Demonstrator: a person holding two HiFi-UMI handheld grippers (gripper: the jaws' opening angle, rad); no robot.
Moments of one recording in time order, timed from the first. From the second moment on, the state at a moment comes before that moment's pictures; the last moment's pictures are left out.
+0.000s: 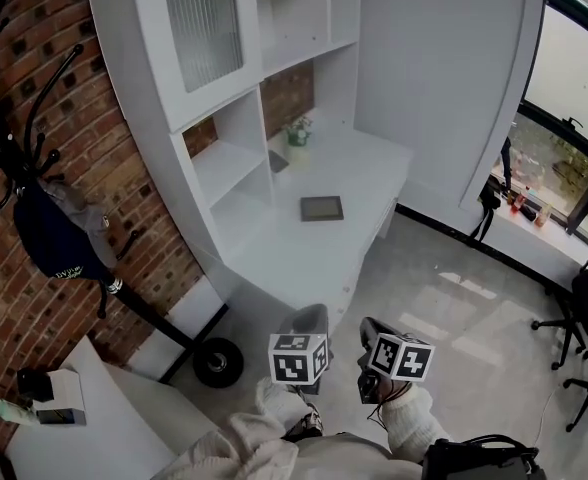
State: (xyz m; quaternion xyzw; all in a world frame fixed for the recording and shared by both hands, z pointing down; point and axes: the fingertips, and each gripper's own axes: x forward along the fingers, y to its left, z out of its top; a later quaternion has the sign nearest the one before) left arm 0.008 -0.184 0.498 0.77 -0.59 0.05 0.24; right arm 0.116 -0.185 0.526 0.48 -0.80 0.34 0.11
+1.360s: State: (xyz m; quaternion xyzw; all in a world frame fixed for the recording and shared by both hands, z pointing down) left arm -0.118 -0.334 0.512 0.67 -0.69 0.01 0.26; right arm -0.003 -0.379 0.538 0.39 -0.85 0.32 0.17
